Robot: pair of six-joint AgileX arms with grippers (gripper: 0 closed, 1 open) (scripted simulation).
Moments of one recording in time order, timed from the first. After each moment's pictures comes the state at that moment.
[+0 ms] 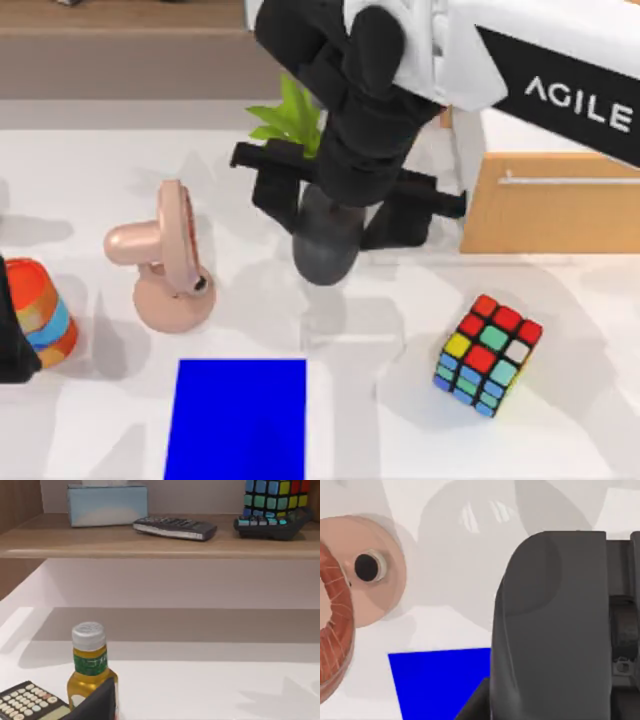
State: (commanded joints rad) left arm 0.00 0.00 0.00 0.00 0.00 0.00; right arm 0.77 2.09 1.88 -1.15 -0.02 0.95
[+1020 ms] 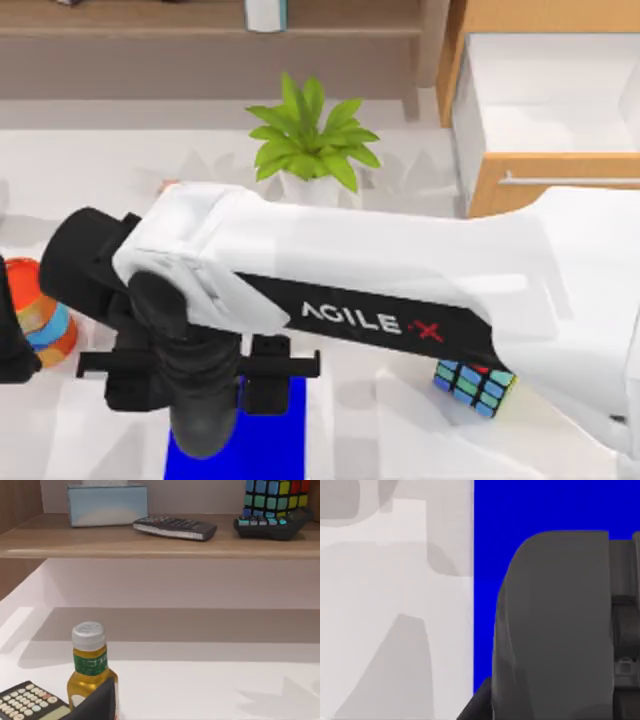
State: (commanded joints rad) left arm 0.00 0.00 0.00 0.00 0.00 0.00; right arm 1.12 2.28 1.92 -1.06 0.09 1.13
